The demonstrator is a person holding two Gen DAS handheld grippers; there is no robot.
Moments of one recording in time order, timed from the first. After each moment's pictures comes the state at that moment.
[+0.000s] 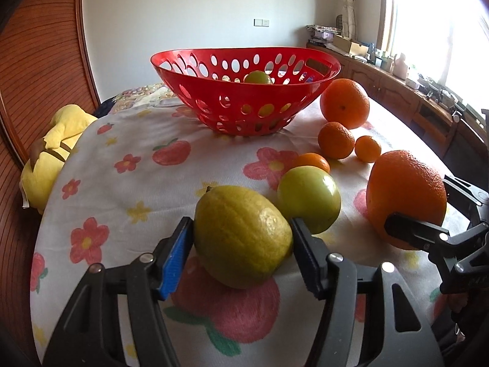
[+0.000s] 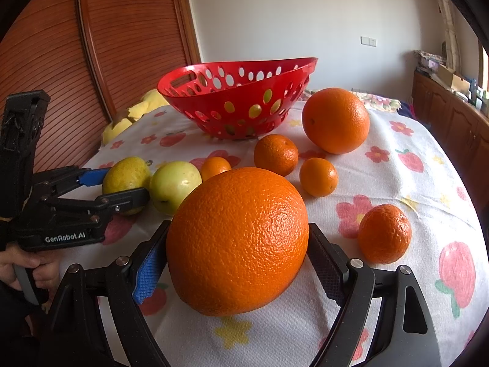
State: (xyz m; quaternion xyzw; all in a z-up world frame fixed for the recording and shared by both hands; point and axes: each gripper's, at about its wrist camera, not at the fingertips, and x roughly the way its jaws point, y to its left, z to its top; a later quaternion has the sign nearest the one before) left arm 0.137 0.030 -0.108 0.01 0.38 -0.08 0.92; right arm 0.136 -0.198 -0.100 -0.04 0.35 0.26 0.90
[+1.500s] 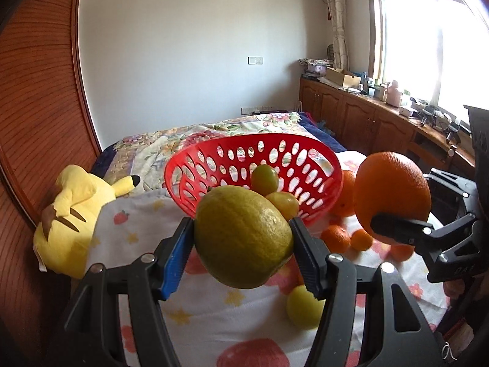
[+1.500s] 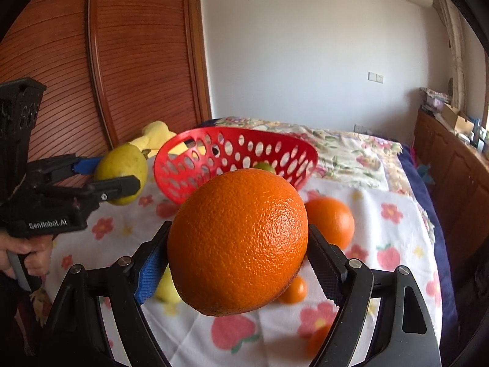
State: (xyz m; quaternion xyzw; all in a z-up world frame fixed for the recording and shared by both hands) left arm 0.189 0.041 -0.005 0.03 0.31 -0.09 0.95; right arm 0.193 -0.189 -0.013 -0.07 0.29 0.28 0.91
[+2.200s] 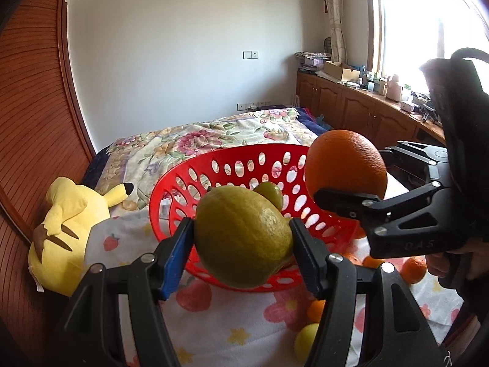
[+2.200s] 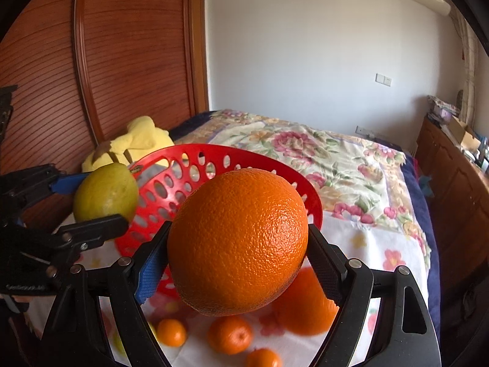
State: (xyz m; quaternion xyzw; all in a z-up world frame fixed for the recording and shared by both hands) left arm 0.246 0.034 -0.006 0.04 0.32 -0.10 0.94; right arm 0.282 -0.150 -0.004 -0.11 0.31 0.27 0.90
